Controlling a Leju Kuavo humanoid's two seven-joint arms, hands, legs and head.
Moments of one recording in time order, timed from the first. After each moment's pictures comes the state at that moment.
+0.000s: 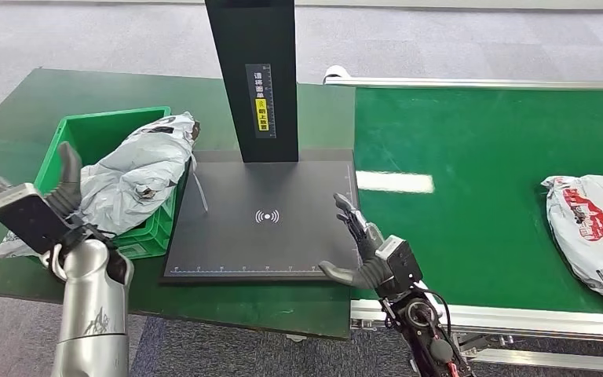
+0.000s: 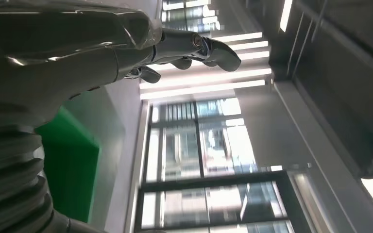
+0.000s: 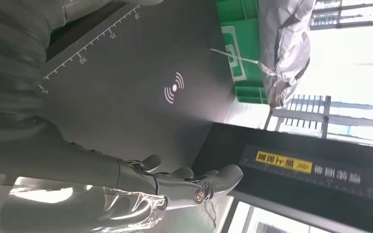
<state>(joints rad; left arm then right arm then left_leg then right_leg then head) -0.48 -0.20 0.16 -1.31 -0.21 0.62 -0.70 -0.29 0.02 0.37 -1.11 0.07 0.15 -0.51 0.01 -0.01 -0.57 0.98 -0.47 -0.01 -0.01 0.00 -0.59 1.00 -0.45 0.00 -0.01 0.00</state>
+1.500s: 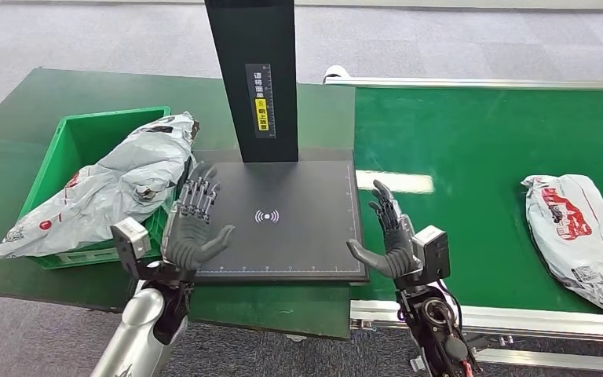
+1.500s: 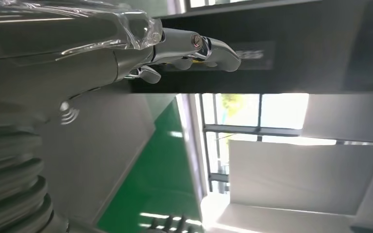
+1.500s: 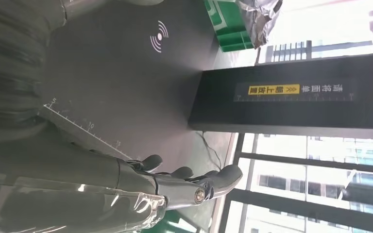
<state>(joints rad) -0.29 -0.09 -0.32 -1.25 0.16 -0.20 -0.51 -0.28 0.02 0.27 -1.12 -0.05 0.06 -0.51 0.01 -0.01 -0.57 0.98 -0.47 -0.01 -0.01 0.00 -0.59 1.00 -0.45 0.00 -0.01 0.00</state>
